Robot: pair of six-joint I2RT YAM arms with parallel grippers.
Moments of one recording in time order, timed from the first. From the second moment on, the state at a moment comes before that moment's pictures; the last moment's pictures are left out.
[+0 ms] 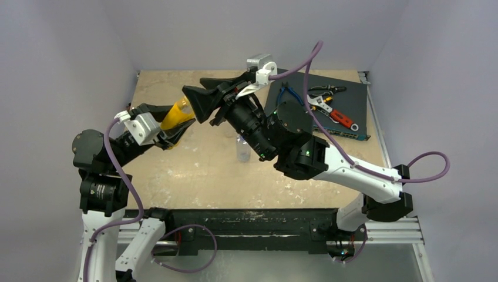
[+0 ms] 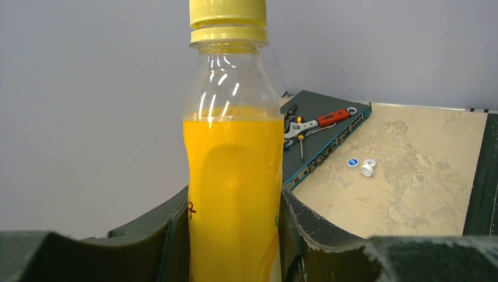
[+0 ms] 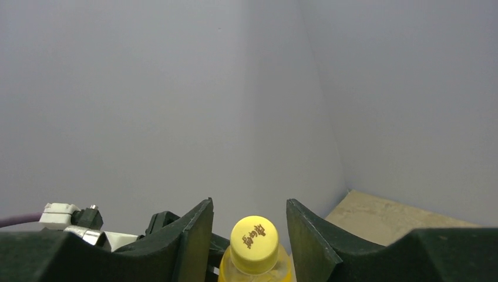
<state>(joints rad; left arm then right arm) -0.12 0.68 1.20 -0.26 0.80 0.17 1.36 1.54 1.91 0.05 0.56 0.15</state>
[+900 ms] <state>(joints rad) -0.12 0.68 1.20 -0.26 0.80 0.17 1.35 1.55 1.90 0.05 0.55 0.20</state>
